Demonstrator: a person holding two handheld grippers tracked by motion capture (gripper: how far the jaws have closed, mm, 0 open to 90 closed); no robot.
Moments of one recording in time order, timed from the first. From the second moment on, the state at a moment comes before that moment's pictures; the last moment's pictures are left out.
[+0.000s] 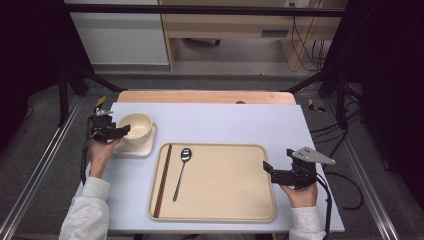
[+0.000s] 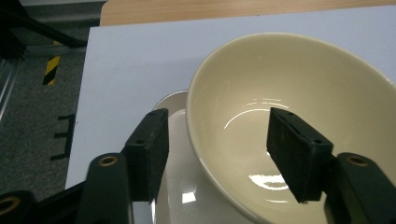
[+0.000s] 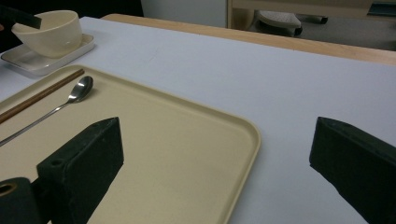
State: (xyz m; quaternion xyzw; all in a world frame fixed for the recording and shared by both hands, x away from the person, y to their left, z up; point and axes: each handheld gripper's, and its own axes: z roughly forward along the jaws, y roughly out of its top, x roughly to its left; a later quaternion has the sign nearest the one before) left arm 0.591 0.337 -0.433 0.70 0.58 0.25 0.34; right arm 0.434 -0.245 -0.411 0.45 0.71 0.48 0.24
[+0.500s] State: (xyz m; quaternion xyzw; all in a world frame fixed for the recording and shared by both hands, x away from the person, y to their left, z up) left arm 0.597 0.338 -0.442 0.70 0.60 0.23 0.32; right arm 0.435 -0.245 -0.412 0.45 0.72 0.47 0.24
